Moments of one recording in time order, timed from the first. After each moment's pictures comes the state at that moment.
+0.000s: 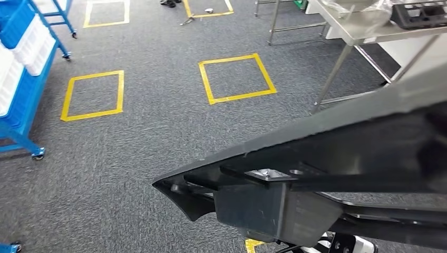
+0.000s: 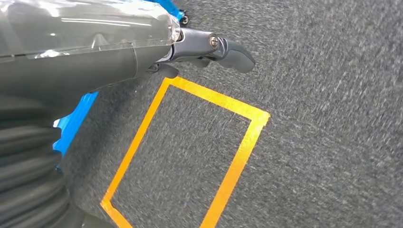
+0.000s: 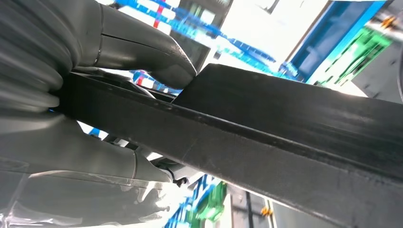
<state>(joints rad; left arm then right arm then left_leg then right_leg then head) -0.10 0.29 -0.90 -0.09 -0.02 0.34 -0.41 -0.16 -0.09 0.54 -1.98 0.02 0.29 -0.62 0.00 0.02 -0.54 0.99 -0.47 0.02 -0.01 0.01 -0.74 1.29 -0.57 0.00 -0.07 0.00</state>
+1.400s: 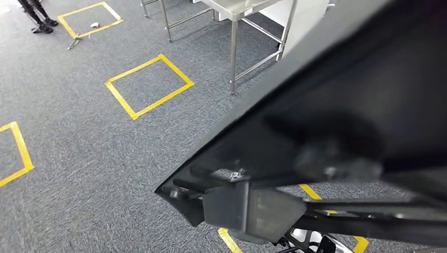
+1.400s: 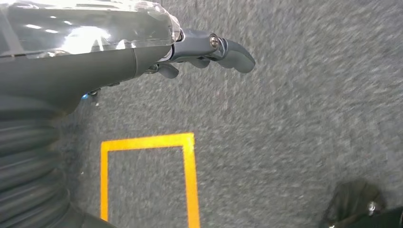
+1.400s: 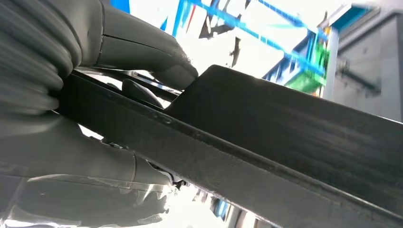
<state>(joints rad) -0.09 0.18 -0.98 -0.09 -0.02 0.27 -0.36 -0.15 -0.12 0.58 -1.95 0.09 0.21 -0.62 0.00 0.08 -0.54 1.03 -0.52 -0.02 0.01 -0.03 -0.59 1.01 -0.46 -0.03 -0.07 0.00</state>
